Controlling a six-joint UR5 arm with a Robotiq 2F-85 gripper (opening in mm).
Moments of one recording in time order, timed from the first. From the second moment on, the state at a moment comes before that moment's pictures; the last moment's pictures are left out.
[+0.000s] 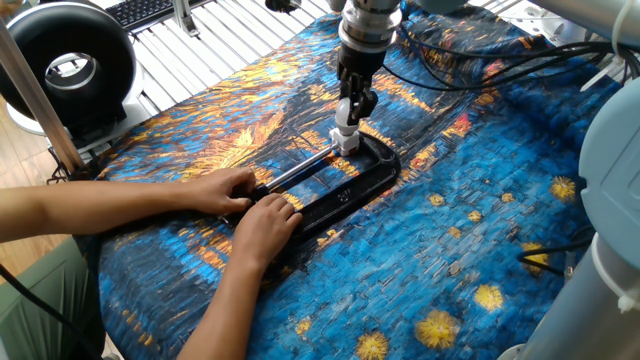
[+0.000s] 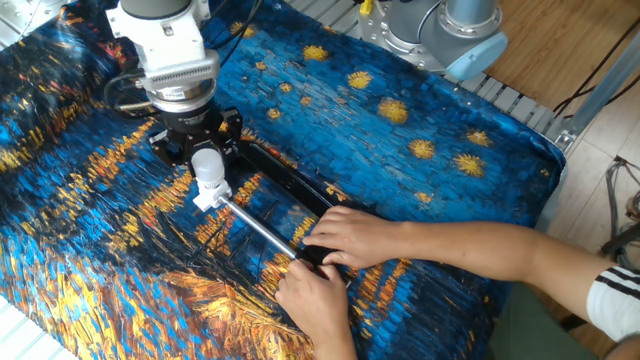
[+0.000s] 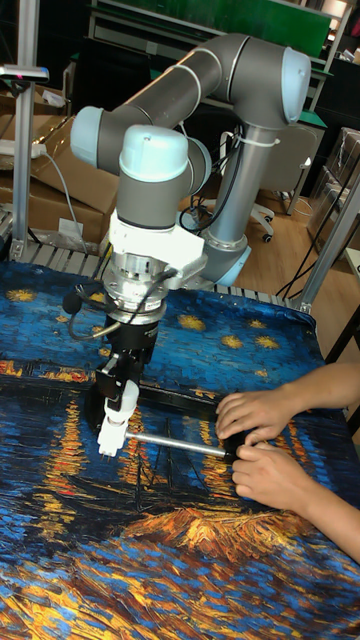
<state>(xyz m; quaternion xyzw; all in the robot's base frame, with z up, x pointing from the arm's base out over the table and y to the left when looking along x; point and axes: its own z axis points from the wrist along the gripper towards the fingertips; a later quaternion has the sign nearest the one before) 0.577 -0.066 0.088 -0.50 0.86 -0.01 0.06</state>
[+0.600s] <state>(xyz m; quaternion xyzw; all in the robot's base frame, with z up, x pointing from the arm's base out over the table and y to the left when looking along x) 0.589 -0.071 0.088 -0.40 0.91 -0.01 0.08</state>
